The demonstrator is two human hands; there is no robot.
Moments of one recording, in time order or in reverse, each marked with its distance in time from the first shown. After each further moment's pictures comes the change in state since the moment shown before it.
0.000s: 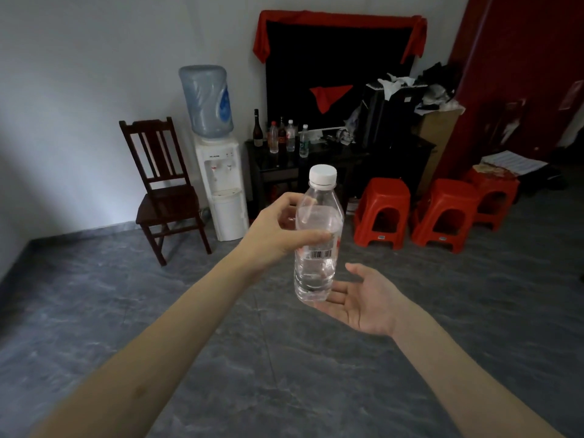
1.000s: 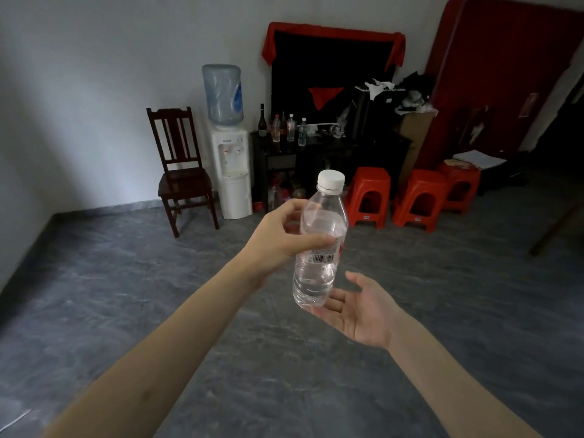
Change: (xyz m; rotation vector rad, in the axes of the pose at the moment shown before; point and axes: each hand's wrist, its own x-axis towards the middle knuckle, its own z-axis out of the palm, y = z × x) left_hand -0.350 0.060 0.027 -0.084 -0.022 -0.003; right_hand -0.219 0.303 0.050 0.082 -0.013 -0.060
